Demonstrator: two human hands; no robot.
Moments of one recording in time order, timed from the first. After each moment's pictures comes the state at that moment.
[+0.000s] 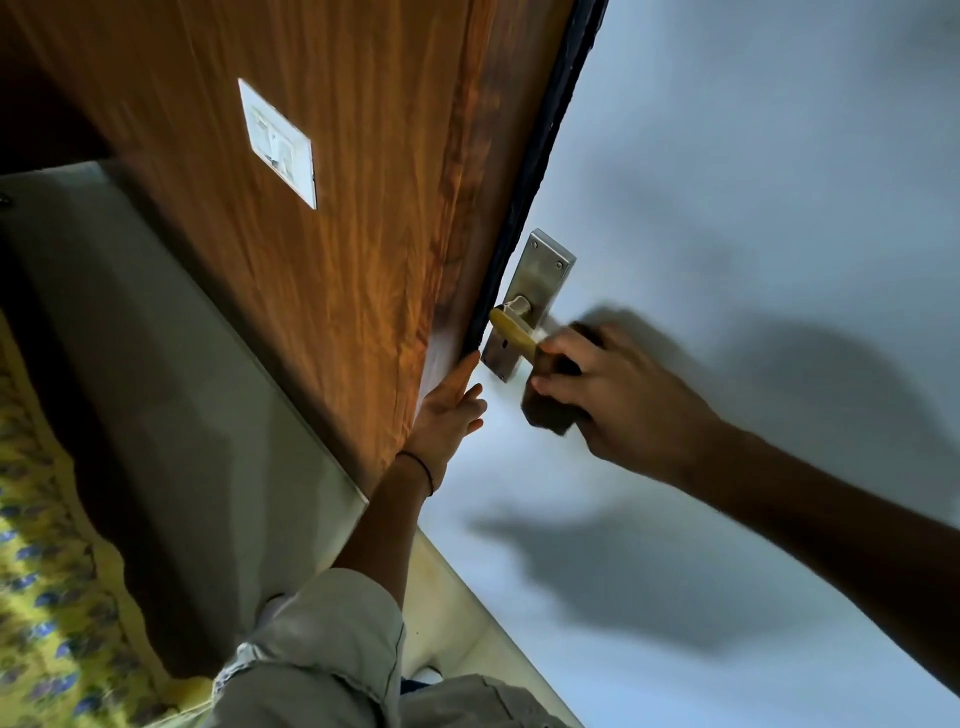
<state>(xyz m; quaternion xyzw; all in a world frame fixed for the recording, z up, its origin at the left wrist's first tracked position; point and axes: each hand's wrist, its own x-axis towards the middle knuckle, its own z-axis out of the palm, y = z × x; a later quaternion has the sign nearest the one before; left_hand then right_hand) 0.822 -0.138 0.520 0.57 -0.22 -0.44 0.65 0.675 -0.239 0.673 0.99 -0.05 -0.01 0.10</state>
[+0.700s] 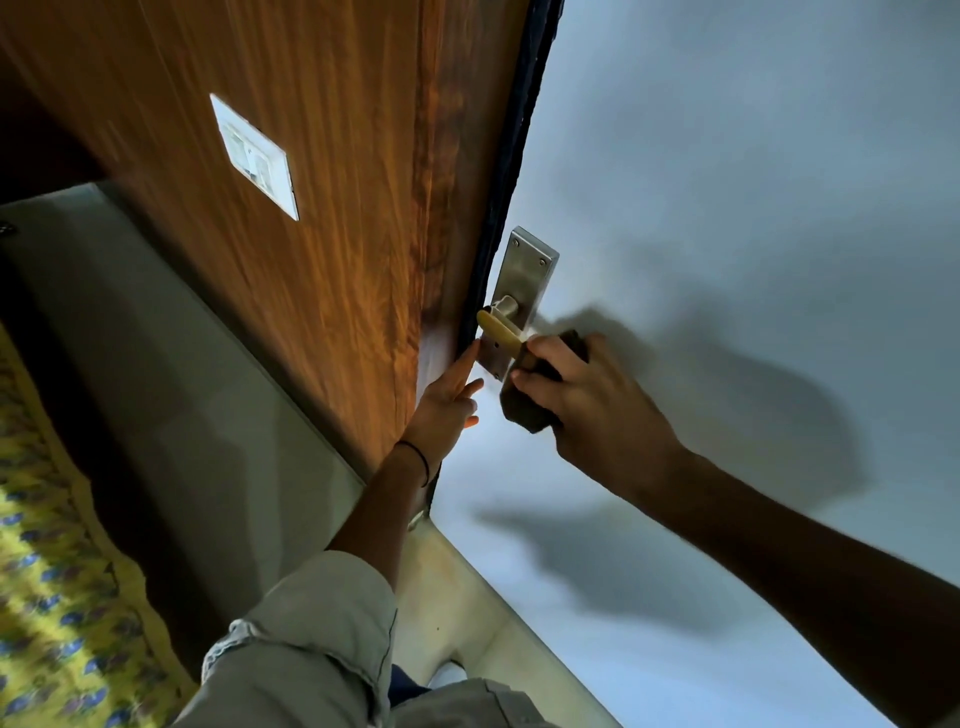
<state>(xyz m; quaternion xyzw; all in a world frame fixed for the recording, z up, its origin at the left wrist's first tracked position) 0.834 -0.152 0.534 0.63 -0.26 -0.43 0.59 0.677 -0.223 0.648 0.98 -0.11 0.11 0.08</state>
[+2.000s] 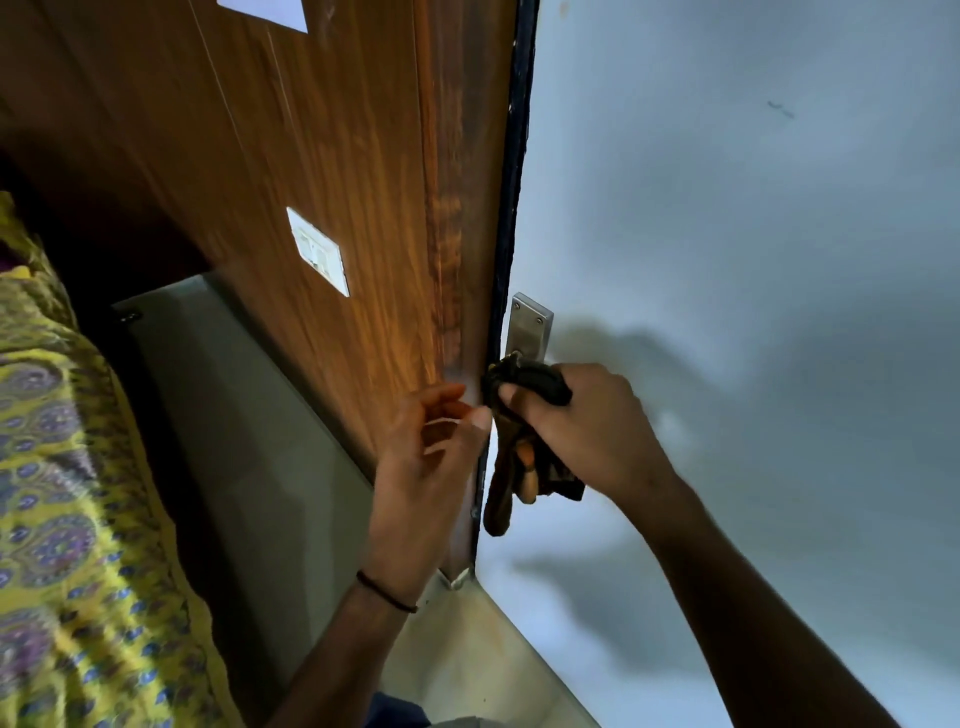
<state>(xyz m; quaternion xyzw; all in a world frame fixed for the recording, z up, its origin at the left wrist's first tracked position) 0.767 -0.061 0.661 0.68 -0.26 -0.16 0.66 0.686 -0.193 0.708 0.84 -0.35 0.17 -0.37</state>
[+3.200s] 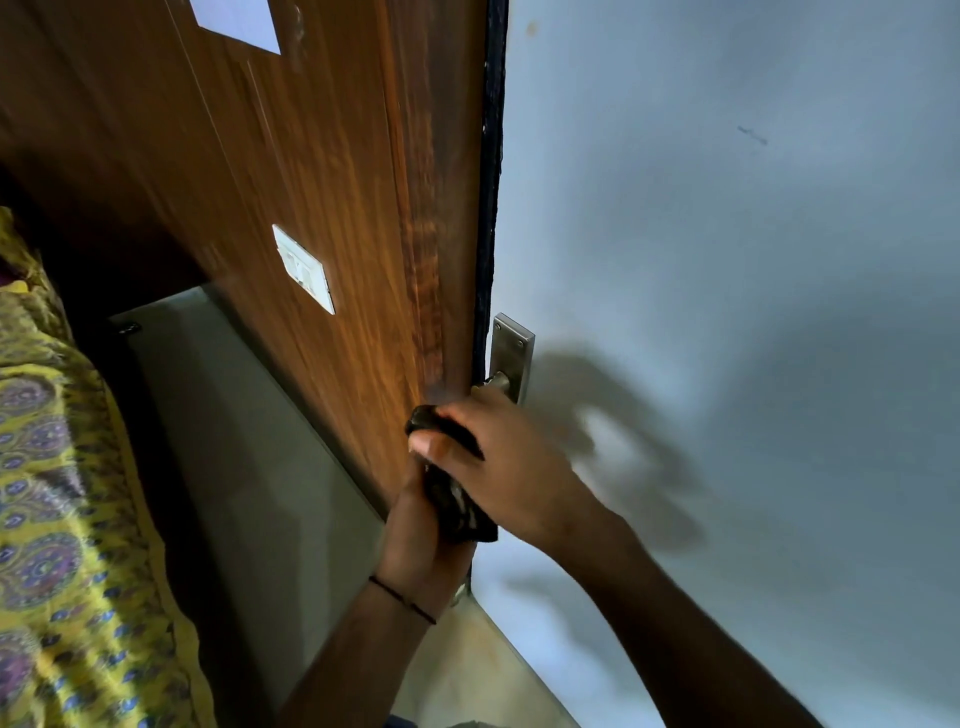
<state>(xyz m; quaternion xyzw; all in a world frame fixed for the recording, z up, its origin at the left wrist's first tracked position) 0.767 -0.107 0.617 0.37 0.03 -0.43 0.82 0.716 -0.185 0.684 0.91 -0.16 0.14 -0.35</state>
